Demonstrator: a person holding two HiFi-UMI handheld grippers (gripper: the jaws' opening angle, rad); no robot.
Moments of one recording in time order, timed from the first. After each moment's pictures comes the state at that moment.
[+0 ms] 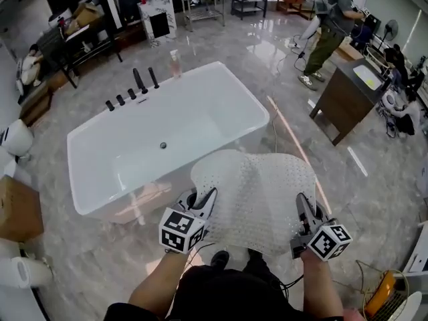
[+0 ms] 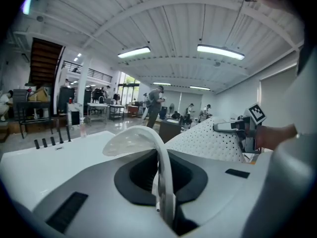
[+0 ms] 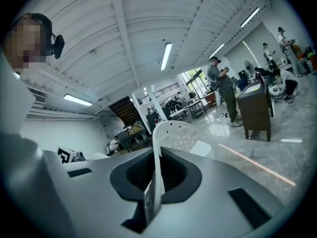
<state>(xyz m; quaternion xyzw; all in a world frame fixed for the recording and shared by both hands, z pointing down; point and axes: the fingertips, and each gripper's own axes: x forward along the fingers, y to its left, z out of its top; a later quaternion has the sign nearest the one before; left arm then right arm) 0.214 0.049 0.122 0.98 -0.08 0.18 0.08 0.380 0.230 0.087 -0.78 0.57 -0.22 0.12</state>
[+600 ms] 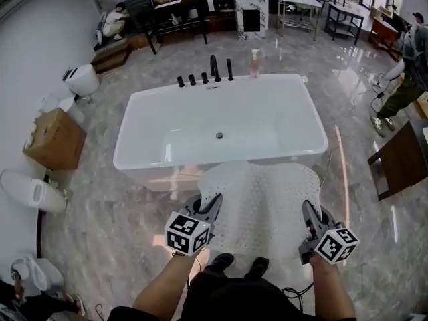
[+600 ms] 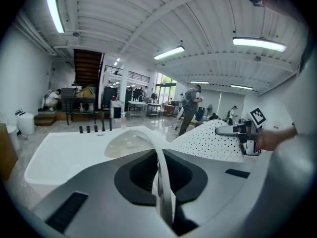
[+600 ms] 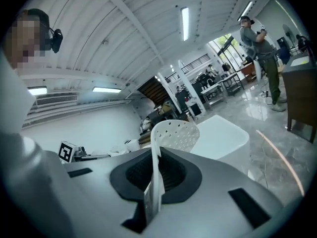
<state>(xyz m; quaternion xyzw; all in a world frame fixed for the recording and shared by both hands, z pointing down) 0.167 0.016 0.146 0.92 -0.30 0.19 0.14 0.402 0.112 0.131 -0.61 0.74 -0.28 0.06</state>
